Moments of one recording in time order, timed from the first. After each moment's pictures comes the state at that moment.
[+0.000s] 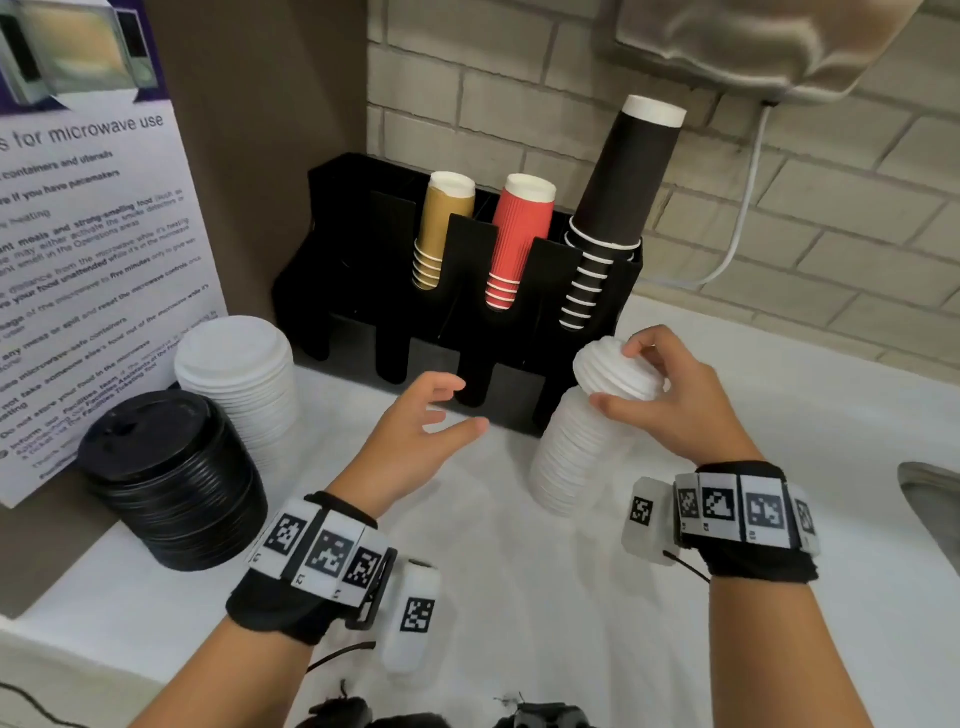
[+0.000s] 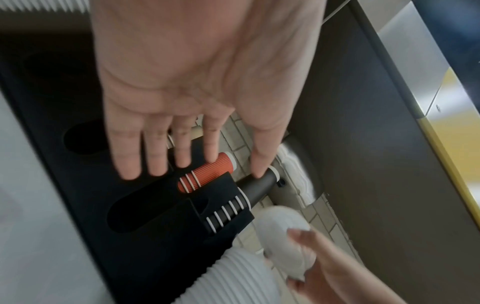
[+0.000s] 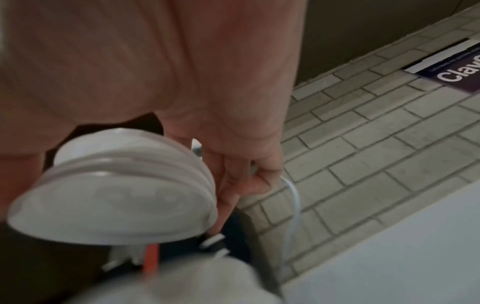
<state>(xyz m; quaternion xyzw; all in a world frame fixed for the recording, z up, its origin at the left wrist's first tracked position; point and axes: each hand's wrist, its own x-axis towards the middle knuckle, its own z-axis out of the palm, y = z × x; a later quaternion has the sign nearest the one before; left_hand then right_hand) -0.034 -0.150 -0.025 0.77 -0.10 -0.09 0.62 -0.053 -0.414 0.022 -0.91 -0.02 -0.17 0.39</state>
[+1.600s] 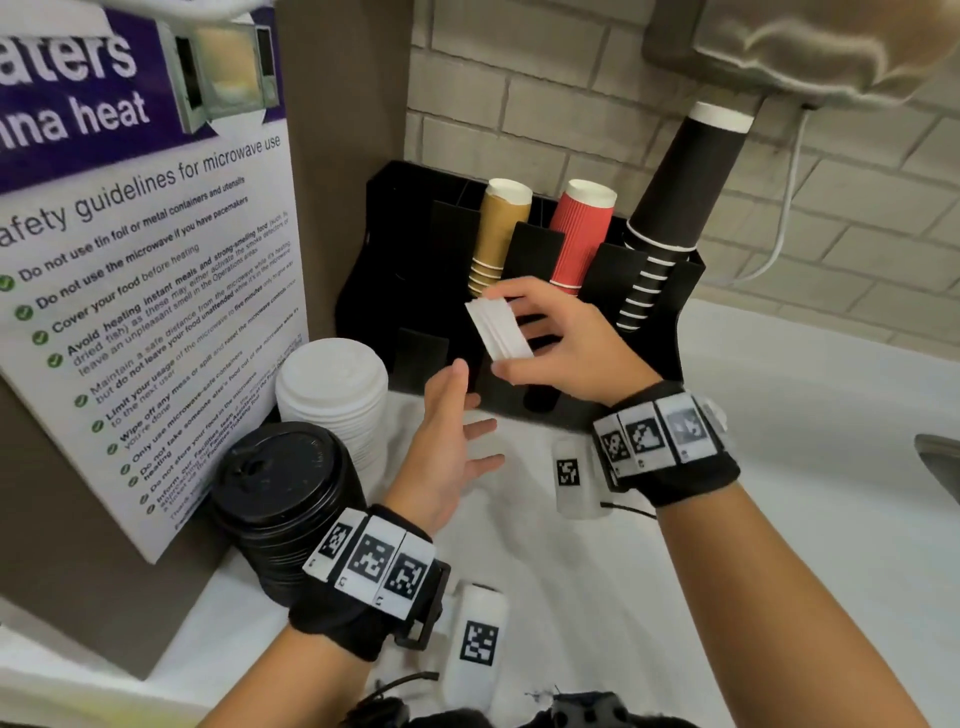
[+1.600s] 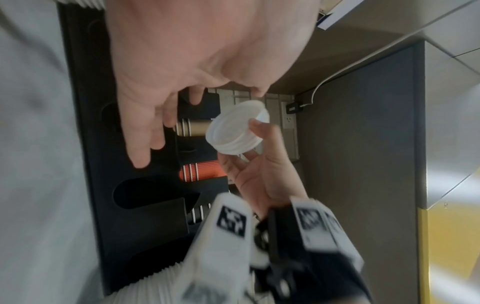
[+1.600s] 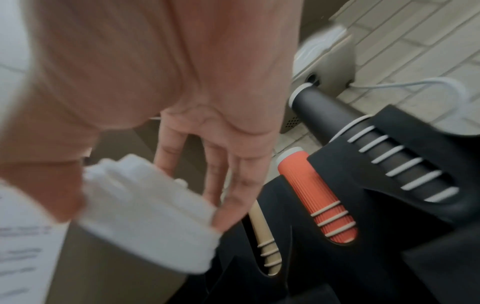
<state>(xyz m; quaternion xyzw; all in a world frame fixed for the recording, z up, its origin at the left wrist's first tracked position) -0.005 -0.091 -0.038 0.54 -0.02 -0.17 0.83 0.016 -0.242 0.042 -0.90 -0.15 -0.08 0.40</state>
